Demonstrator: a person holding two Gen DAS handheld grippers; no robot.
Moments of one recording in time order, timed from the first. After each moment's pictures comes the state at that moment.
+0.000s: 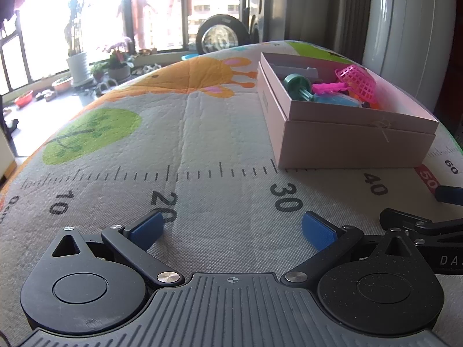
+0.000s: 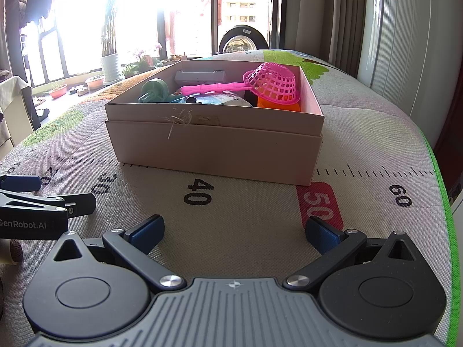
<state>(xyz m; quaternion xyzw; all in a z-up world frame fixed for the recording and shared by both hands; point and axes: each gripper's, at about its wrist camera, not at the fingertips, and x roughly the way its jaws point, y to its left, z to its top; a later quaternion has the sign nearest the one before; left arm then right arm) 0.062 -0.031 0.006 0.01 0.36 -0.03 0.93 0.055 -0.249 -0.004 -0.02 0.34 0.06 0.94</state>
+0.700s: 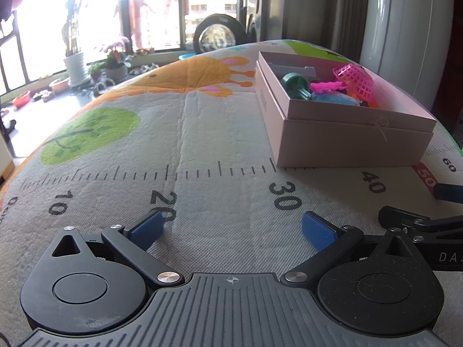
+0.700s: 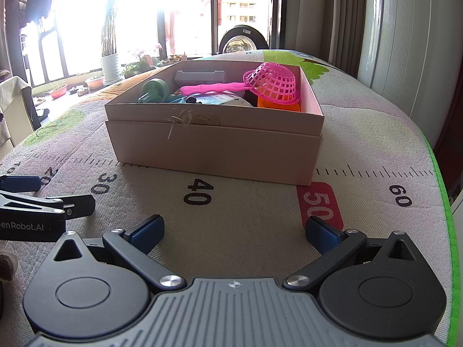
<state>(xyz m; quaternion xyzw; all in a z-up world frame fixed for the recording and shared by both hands) 0.062 -0.030 0.007 0.01 0.36 -0.03 0.93 0.055 -0.249 -0.004 -0.02 0.34 0.06 0.94</state>
